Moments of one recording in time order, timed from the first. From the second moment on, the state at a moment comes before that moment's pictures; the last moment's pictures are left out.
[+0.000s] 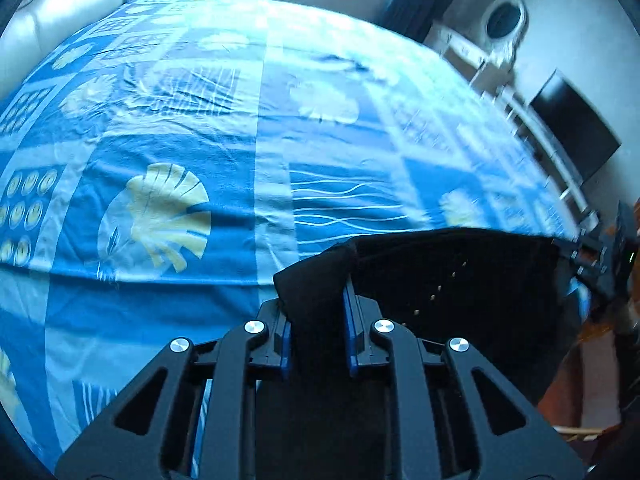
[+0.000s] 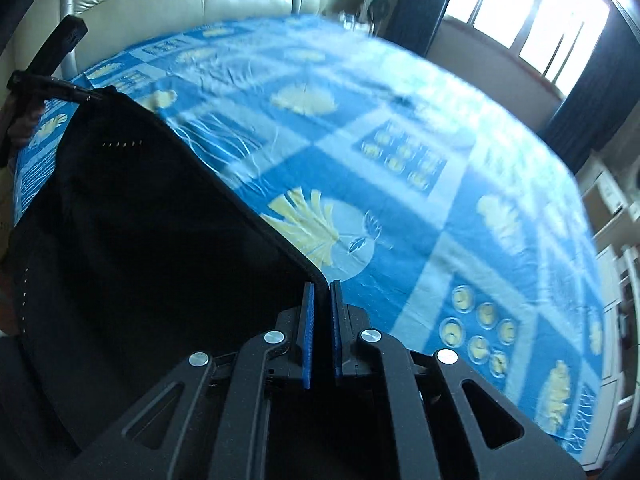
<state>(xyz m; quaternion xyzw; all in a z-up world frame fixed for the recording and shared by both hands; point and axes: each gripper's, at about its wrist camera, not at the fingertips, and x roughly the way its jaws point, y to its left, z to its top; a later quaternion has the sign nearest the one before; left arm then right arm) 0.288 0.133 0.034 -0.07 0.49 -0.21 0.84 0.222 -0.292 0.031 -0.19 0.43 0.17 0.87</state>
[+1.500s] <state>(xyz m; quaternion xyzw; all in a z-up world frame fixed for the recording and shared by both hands) 0.028 0.192 -0.033 -0.35 0.48 -0.14 0.79 0.031 -0.344 -0.071 0.32 0.53 0.17 0.76</state>
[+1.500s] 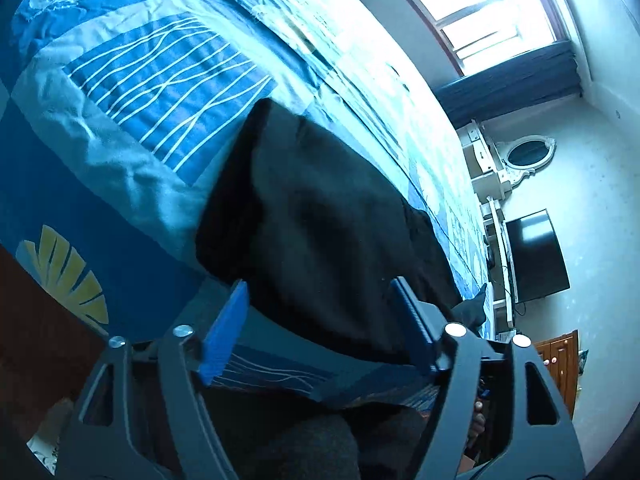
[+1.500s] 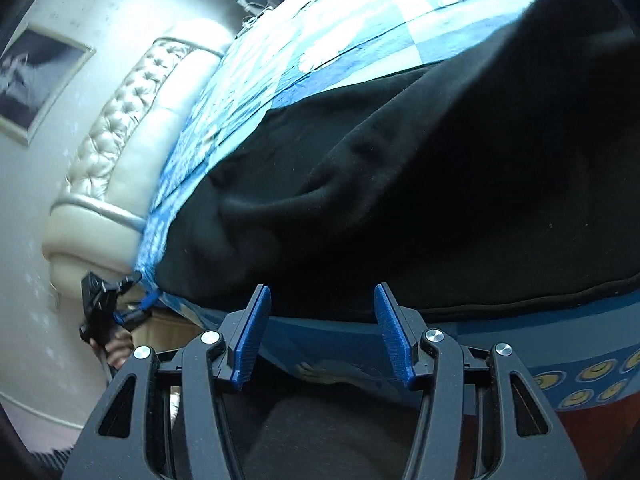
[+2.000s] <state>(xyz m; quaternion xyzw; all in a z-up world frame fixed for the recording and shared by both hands) 0.060 0.189 -0.050 -0.30 0.52 -0.03 0.80 0.038 -0.372 -0.087 0.48 0.49 0.11 0.72</state>
